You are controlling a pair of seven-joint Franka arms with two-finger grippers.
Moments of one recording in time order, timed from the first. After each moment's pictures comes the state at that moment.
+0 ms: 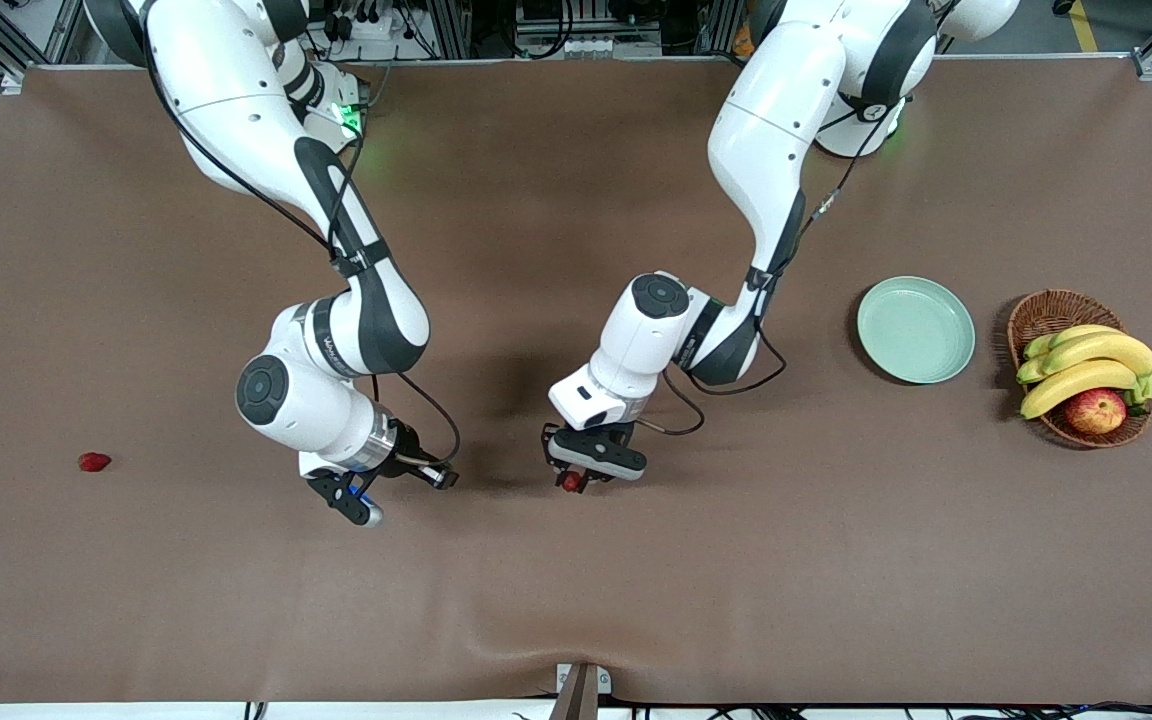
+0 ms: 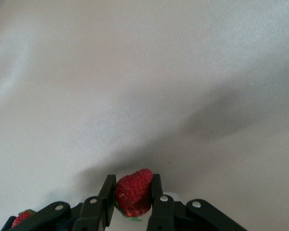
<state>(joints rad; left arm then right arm) -0.78 0.95 0.14 -1.33 -0.18 2.86 -0.36 0.50 0.73 -0.17 -1.48 0.55 2.34 0.62</state>
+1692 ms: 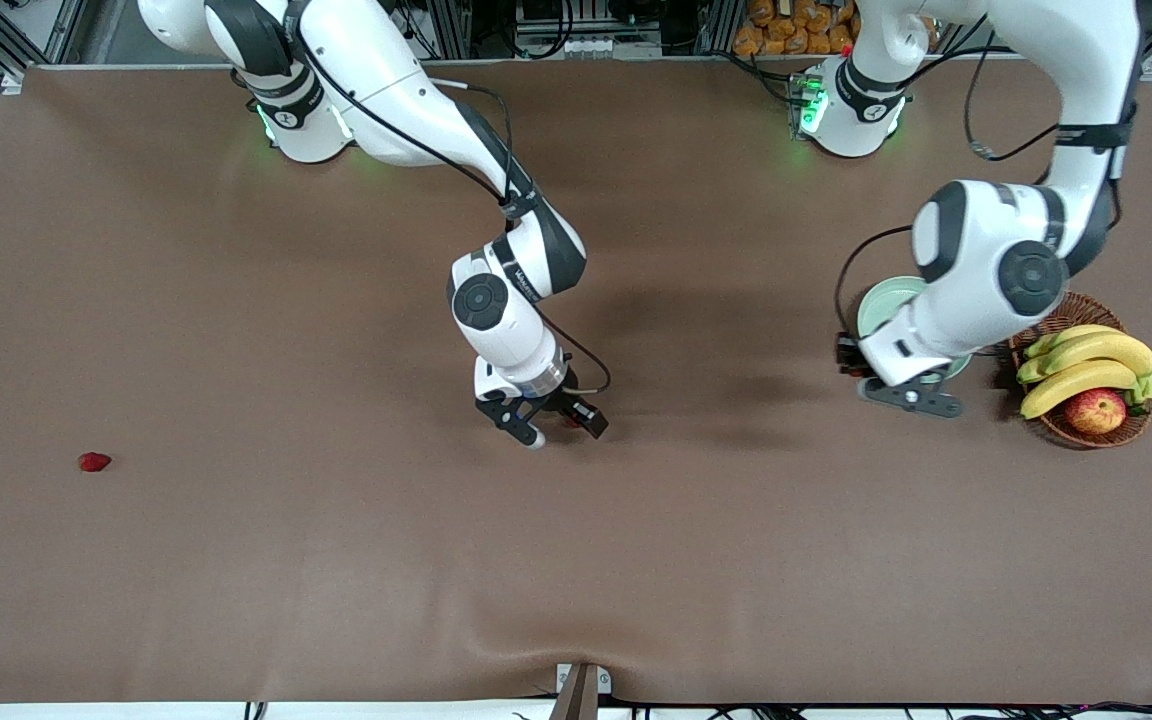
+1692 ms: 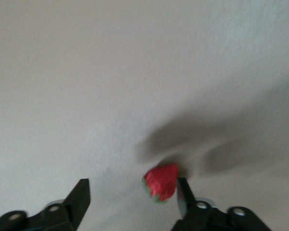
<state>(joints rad) -0.29 0.23 0.16 -2.08 -0.16 2.23 0.19 0.85 0.86 -0.21 -1.45 0.50 2.58 1.03</state>
